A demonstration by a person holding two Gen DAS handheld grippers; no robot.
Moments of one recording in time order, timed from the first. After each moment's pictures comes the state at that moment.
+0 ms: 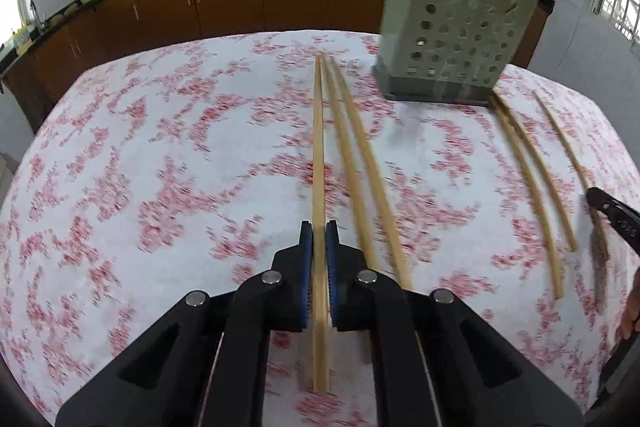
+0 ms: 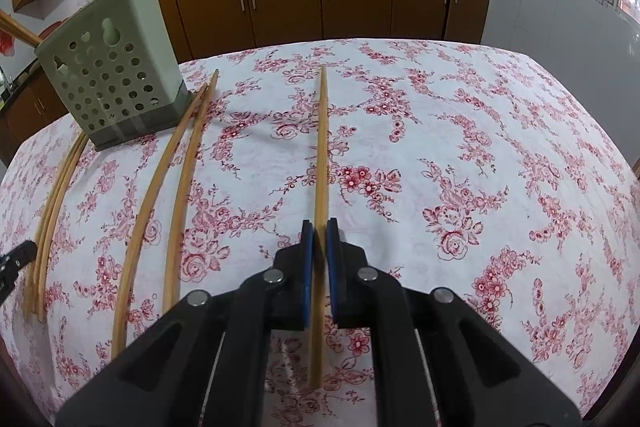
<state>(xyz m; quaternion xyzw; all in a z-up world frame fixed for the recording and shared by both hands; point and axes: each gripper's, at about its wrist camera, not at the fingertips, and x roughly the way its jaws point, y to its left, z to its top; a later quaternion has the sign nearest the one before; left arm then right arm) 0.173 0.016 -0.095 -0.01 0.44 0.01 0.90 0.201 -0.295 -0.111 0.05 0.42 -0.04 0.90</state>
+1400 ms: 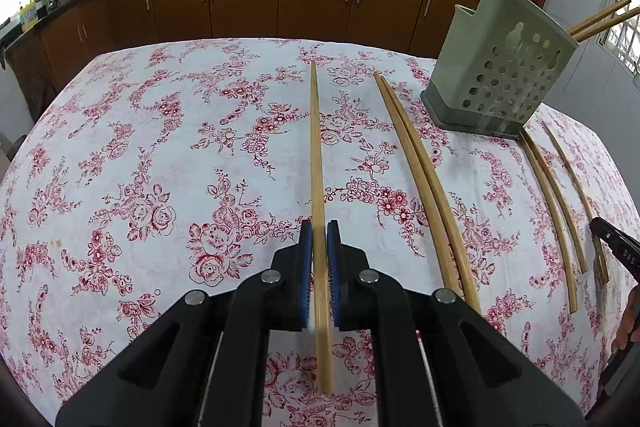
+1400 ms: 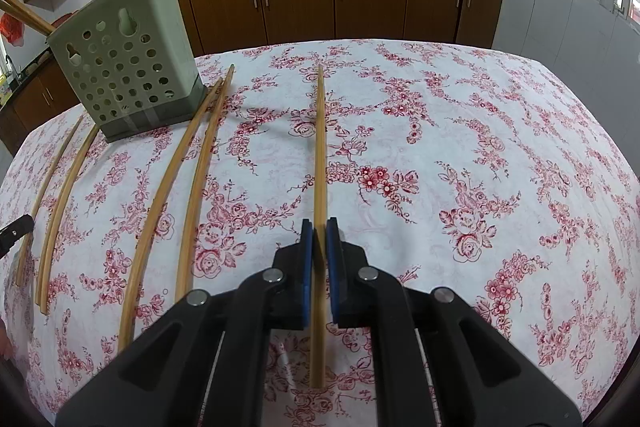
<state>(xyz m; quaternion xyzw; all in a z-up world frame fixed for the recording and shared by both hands) 0.181 0.071 -0.096 -0.05 0.42 0.00 0.90 0.201 -0.288 -0.114 0.04 0.42 -0.02 0.90</state>
